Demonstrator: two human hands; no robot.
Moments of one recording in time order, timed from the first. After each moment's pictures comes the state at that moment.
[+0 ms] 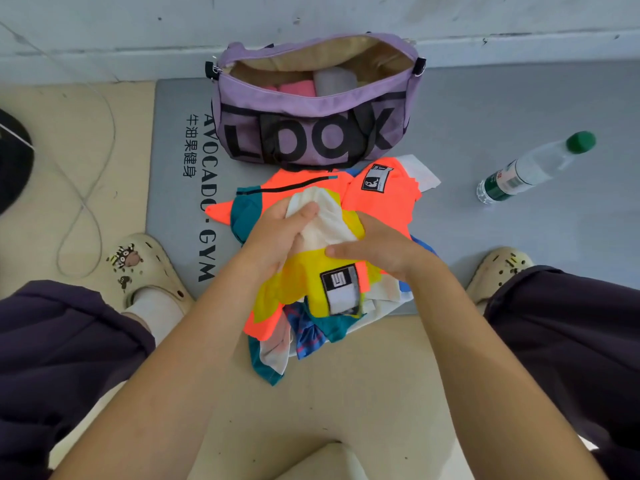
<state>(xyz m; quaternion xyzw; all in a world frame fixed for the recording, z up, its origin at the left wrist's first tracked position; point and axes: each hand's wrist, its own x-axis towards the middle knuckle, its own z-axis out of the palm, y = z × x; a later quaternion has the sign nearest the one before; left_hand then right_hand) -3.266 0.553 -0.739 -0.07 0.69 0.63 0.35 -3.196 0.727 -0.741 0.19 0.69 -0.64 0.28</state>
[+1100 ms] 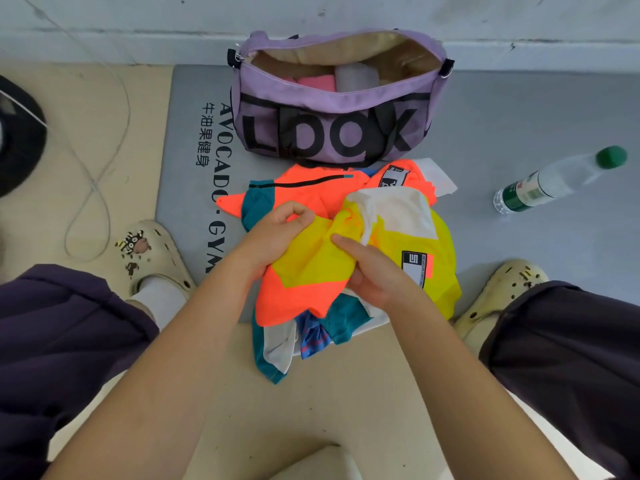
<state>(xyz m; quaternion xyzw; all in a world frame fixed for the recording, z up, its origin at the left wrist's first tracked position) -3.280 0.519 -0.755 -0.01 0.74 0.55 0.38 -3.186 0.683 -0.779 0.33 0.43 -0.80 0.26</state>
